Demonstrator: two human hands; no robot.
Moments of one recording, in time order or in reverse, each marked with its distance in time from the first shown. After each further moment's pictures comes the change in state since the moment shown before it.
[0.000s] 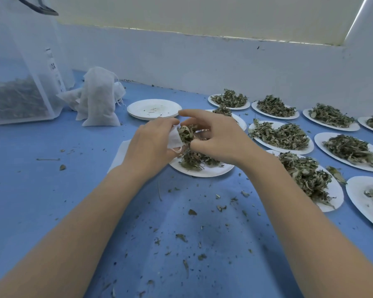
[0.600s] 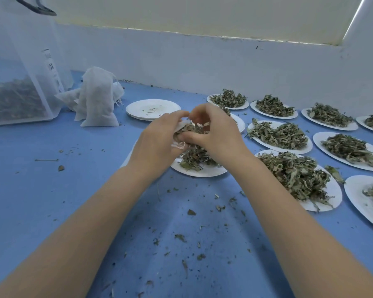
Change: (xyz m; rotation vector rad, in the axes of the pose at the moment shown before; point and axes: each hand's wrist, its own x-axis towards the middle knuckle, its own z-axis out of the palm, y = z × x) left_hand 0.000 0.010 0.003 -0.175 0.079 0.038; right_hand 0.007 0.009 0.014 0.089 0.263 0.042
